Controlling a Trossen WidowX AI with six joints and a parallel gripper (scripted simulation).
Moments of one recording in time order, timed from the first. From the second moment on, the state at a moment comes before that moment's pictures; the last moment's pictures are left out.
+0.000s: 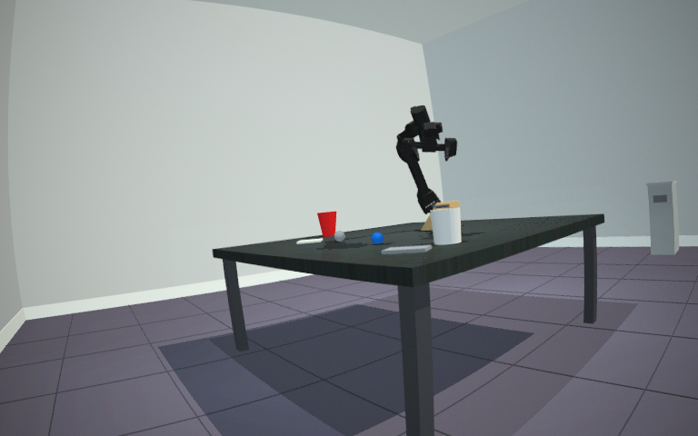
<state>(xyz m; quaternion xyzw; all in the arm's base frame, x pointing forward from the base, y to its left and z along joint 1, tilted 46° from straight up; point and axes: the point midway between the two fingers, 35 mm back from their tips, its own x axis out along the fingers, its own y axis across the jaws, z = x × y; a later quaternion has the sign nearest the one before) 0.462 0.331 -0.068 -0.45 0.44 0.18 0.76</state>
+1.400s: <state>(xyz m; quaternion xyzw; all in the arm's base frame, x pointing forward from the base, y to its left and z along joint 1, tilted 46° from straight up) 0.465 0.340 -0.073 -0.46 0.43 0.19 0.75</state>
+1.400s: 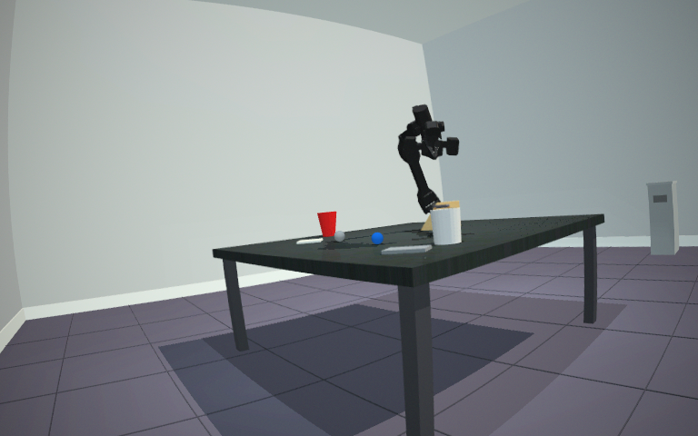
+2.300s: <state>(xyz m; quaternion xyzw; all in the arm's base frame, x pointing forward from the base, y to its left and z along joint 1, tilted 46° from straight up) 0.321 0.310 -0.122 -0.71 0.47 0.28 0.44</state>
